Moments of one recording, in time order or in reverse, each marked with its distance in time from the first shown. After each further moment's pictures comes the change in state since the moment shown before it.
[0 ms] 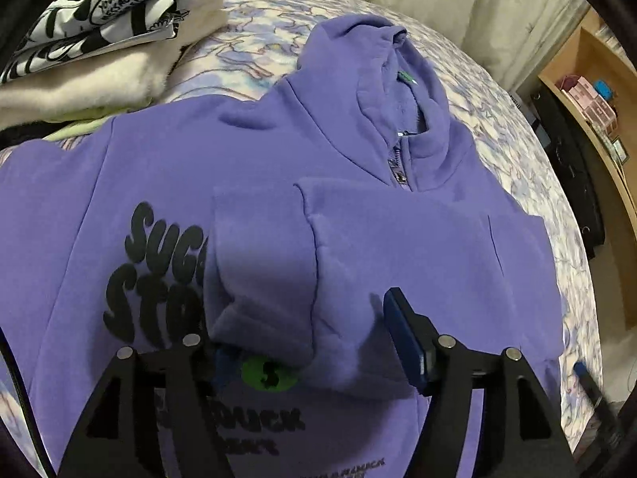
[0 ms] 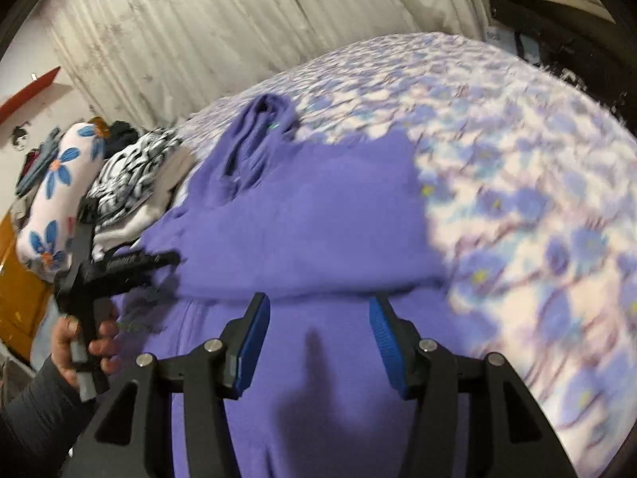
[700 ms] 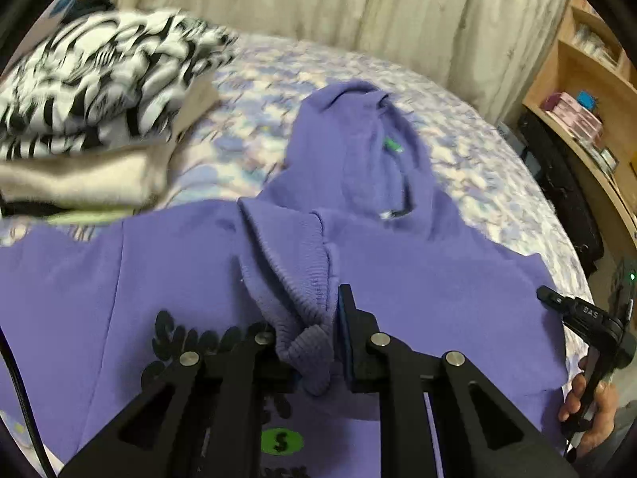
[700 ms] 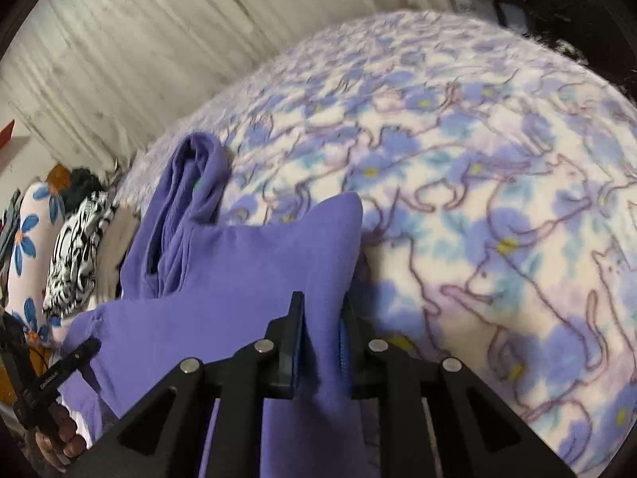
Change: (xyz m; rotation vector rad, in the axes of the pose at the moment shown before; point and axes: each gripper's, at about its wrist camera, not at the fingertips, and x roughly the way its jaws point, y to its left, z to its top) left arm -0.024 0.000 0.029 0.052 -0.167 0.007; right arm 0.110 -0.068 0.090 0.157 0.042 -0.022
